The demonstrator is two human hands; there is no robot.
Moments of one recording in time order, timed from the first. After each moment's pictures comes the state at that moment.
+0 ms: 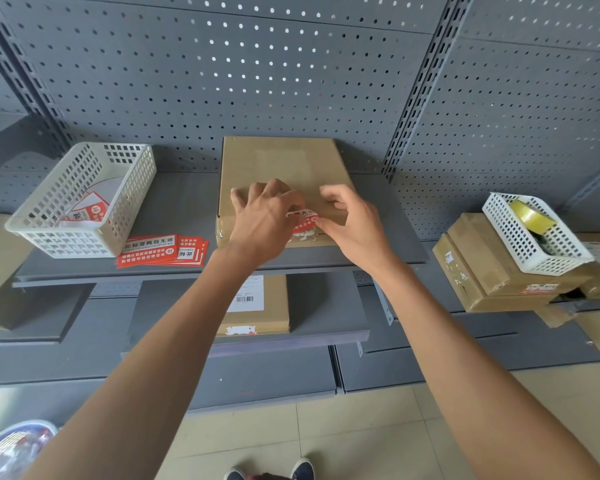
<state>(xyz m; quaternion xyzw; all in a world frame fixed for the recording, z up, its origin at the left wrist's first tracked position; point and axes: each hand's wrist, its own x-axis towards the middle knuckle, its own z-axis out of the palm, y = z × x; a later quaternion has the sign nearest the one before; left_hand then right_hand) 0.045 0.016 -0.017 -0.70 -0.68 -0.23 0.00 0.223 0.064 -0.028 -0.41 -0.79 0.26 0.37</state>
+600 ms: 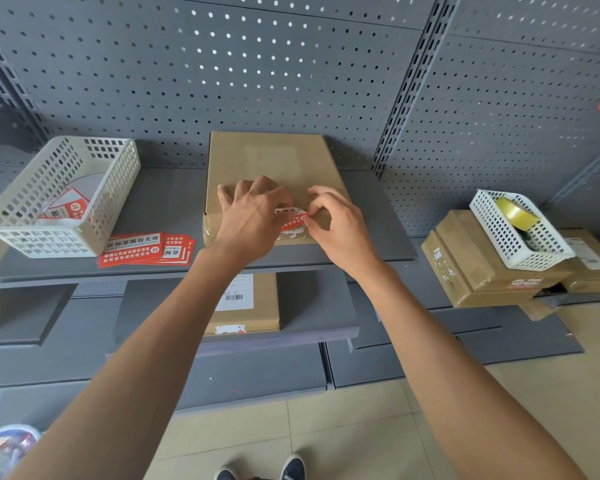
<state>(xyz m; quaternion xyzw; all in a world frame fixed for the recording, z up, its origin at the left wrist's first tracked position) 0.043 0.016 -0.020 -0.69 -0.68 -0.24 0.00 0.221 0.063 -0.041 -0.40 -0.82 0.17 0.36</state>
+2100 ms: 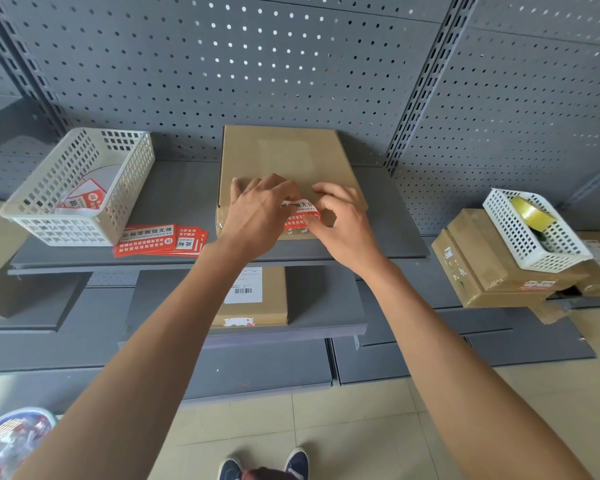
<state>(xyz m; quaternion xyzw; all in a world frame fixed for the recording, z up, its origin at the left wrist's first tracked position) 0.031 0.012 -0.025 -0.71 -0.65 -0.27 -0.01 0.208 0.059 -0.042 -0.43 -0.82 0.19 0.32</state>
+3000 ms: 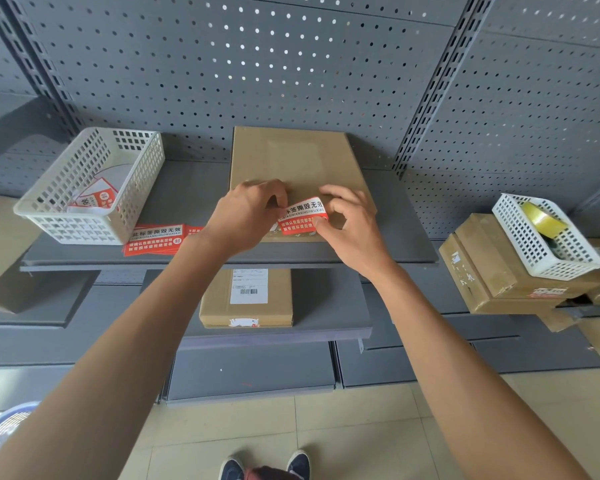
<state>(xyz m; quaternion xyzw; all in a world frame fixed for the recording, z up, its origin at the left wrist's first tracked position) -0.001 0.006 -0.016 -0.71 -0.64 -0.28 -0.08 0.209 0.059 -0.044 -0.42 -0.82 0.21 0.33</state>
